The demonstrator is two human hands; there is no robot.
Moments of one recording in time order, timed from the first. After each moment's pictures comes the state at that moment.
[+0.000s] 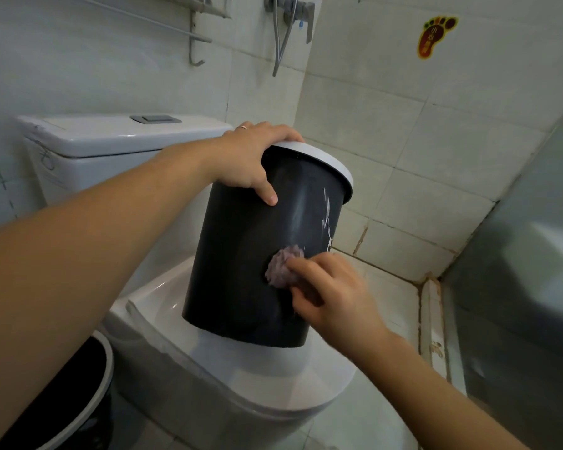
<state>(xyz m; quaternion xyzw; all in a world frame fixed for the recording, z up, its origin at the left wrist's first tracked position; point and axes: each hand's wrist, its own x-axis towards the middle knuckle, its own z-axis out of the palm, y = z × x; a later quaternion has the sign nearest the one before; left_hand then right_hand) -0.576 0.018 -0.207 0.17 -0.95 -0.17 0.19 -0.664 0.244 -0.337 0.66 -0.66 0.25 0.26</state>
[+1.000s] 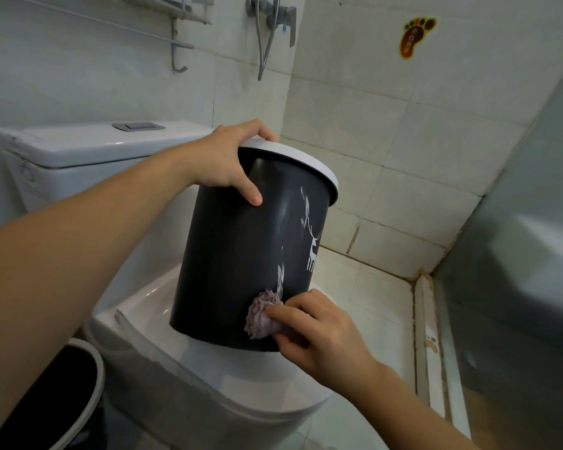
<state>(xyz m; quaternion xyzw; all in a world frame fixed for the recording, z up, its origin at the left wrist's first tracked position) -0.572 0.021 -0.205 0.17 -0.91 -0.30 0.21 -0.659 0.267 -0.371 0.70 -0.63 0.26 0.23</state>
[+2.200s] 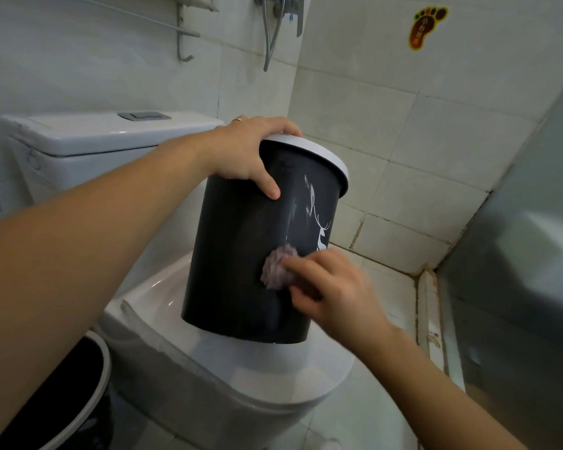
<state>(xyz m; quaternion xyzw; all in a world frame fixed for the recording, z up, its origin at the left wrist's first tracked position) -0.579 0.030 -0.202 0.18 -0.94 -0.23 0.19 -0.666 0.251 -0.334 0.67 -0.64 0.26 0.27</state>
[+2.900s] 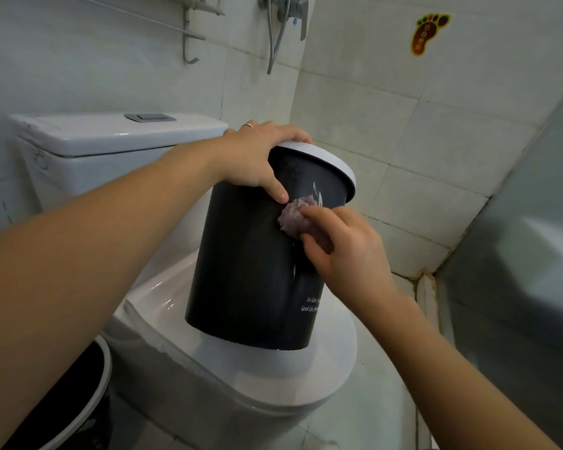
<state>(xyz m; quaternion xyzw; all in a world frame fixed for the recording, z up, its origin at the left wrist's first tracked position) -0.577 0.037 -0.203 0.17 -0.96 -0.15 0.18 -0.668 0.228 -0.291 0.59 -0.70 0.29 0.29</state>
